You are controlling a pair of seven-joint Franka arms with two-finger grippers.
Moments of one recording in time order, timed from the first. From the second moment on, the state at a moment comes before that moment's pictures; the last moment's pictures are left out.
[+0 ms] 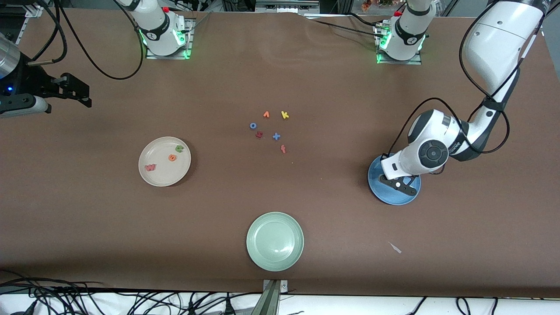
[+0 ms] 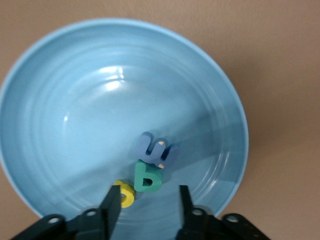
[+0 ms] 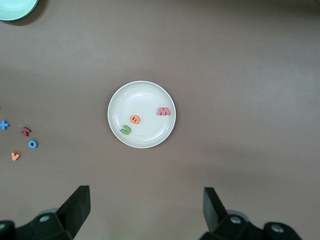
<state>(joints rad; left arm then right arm) 0.26 0.61 -0.50 -1.85 0.40 2.16 -0.01 0.14 0.03 -0.07 -1.54 0.00 1.56 -0.11</state>
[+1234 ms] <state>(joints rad) 0.08 0.17 -0.20 -1.55 0.03 1.78 -0.02 0.14 0.04 -0.07 -1.54 0.00 1.56 -0.11</state>
